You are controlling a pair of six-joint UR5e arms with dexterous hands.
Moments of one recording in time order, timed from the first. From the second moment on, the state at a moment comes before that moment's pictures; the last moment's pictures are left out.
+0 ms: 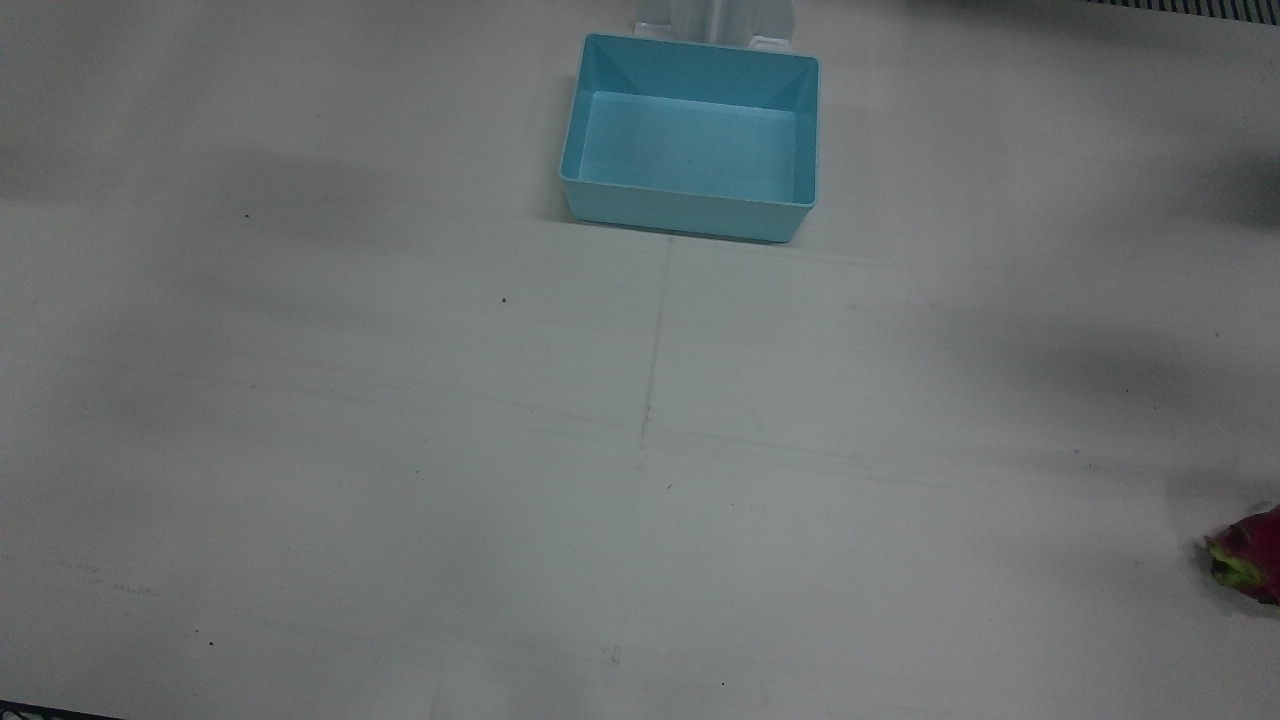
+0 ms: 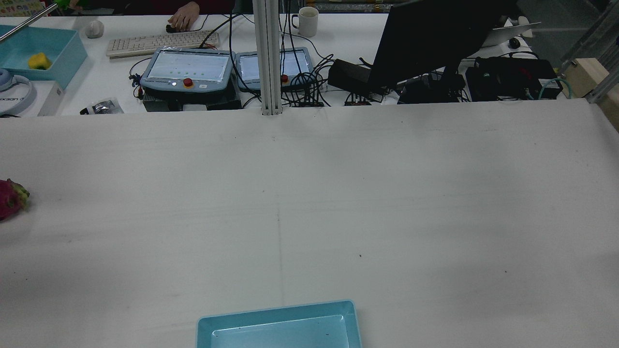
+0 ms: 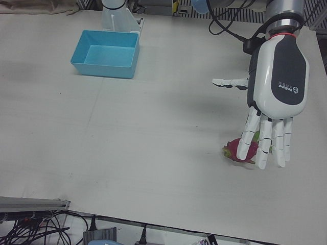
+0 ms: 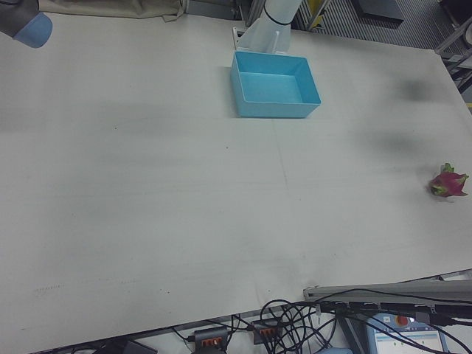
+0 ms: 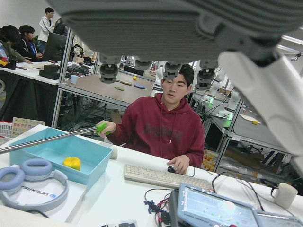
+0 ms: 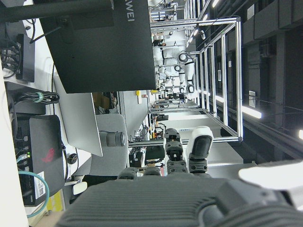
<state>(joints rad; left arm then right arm) -1.40 -1.96 -1.98 0.96 1.61 1.26 1.53 -1.56 1.58 -3.29 -1.46 0.11</state>
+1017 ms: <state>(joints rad) -1.37 -1.80 -1.87 0.84 1.60 1.31 1.53 -1.56 1.57 -3.29 -1.46 0.11</state>
